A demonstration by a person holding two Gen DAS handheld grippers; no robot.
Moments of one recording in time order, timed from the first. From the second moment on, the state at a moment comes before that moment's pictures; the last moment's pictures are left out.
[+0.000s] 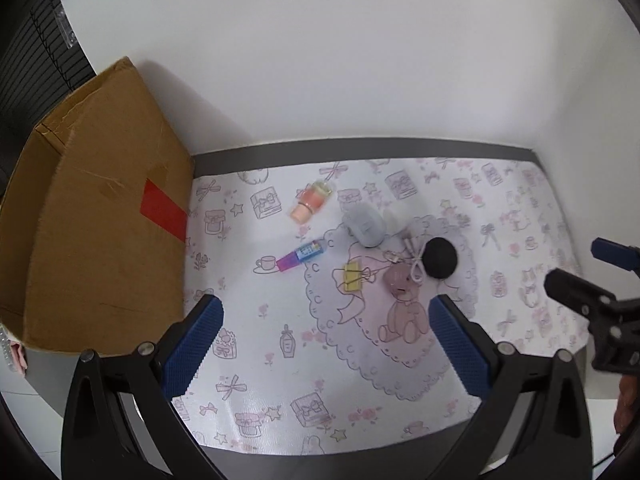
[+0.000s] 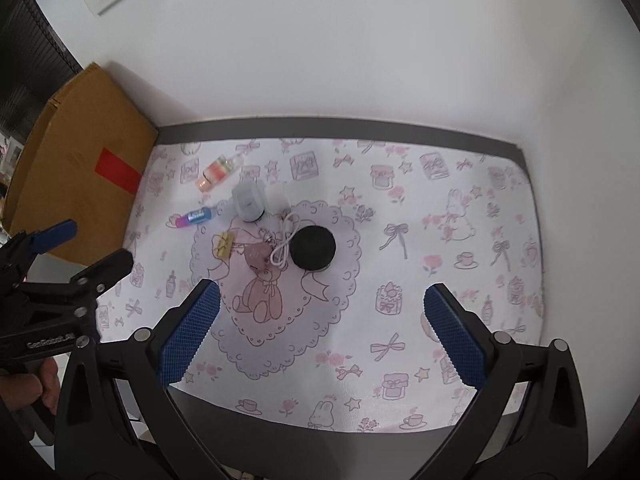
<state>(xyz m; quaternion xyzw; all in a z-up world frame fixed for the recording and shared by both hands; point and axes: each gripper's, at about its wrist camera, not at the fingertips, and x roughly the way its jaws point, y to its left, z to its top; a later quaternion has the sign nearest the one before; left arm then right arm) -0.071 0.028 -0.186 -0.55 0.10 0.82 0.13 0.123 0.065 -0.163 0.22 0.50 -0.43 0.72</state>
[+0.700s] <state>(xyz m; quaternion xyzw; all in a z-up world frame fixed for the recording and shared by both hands) -0.120 0.068 -0.302 -0.63 0.13 0.75 0.14 0.126 -0.005 -0.281 0.32 0.54 -0.41 0.66</state>
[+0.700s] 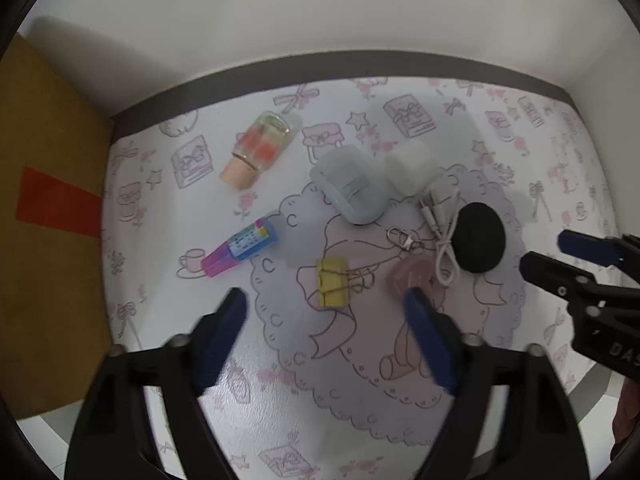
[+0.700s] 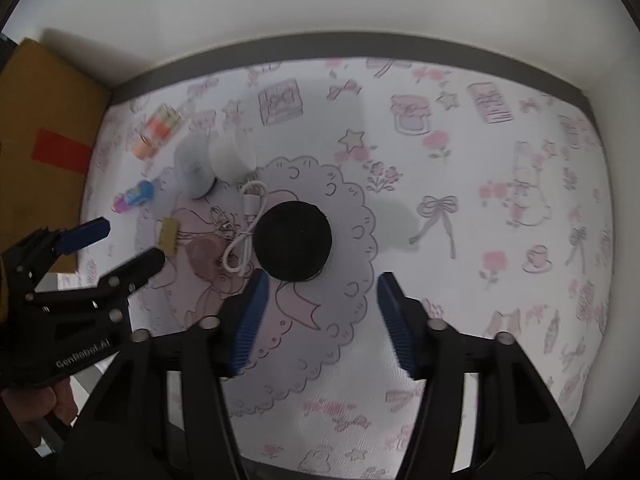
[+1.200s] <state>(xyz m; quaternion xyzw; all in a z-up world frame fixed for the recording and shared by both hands) -0.122 0.068 -0.330 -0.66 0.11 0.73 0.15 0.139 -0.018 -0.308 0.34 0.54 -0.38 0.67</state>
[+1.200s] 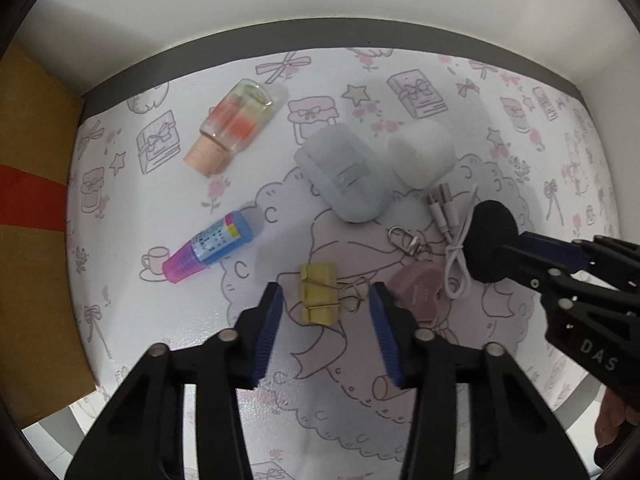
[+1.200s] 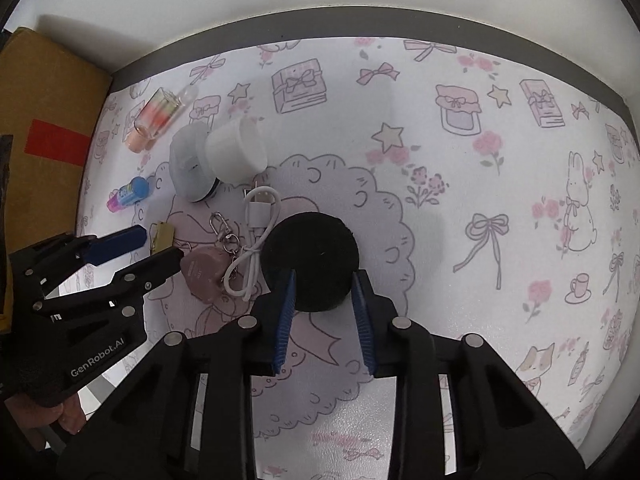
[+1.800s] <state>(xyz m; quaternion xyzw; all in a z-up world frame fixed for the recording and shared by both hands) -0.103 0.052 -0.306 -0.65 0.08 0.73 0.19 0.126 -0.014 -0.286 0.34 0.52 -0.40 0.67</state>
